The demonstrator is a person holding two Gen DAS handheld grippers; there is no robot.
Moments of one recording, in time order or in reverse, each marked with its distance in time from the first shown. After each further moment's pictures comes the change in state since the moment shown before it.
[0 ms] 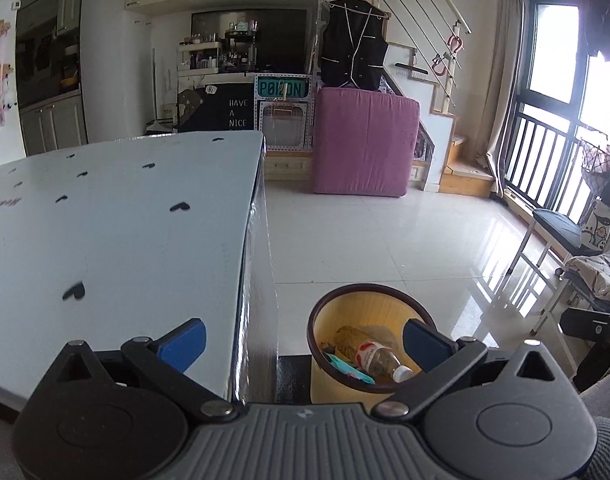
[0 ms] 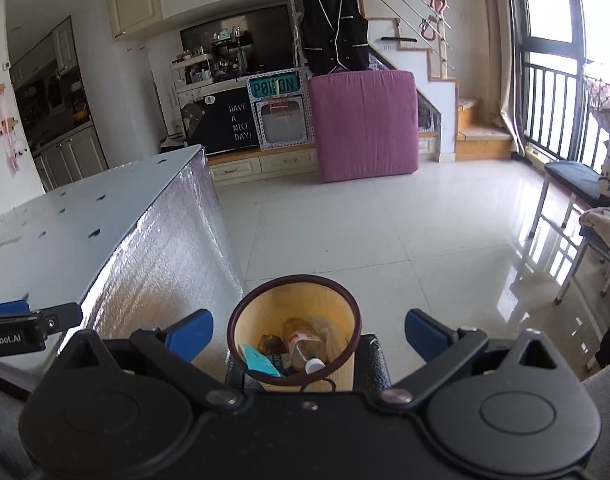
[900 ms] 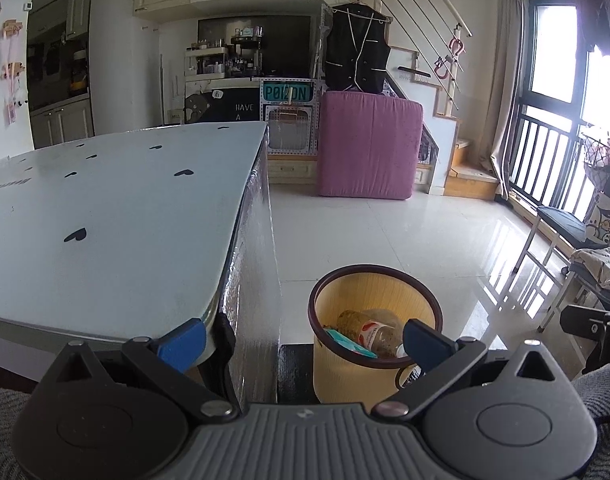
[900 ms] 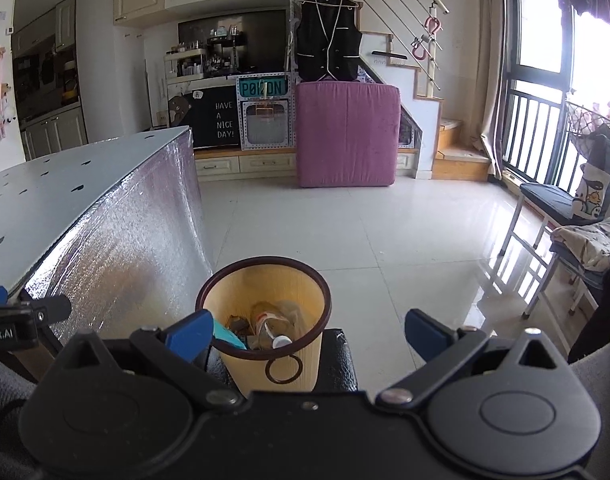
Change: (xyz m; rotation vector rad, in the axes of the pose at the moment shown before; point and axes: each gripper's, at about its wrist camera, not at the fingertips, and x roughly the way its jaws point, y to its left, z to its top) left arm -0.003 -0.008 -0.055 0.006 -0.037 0.026; right arm -0.005 0.012 -0.057 -0.077 -0.036 -0.098
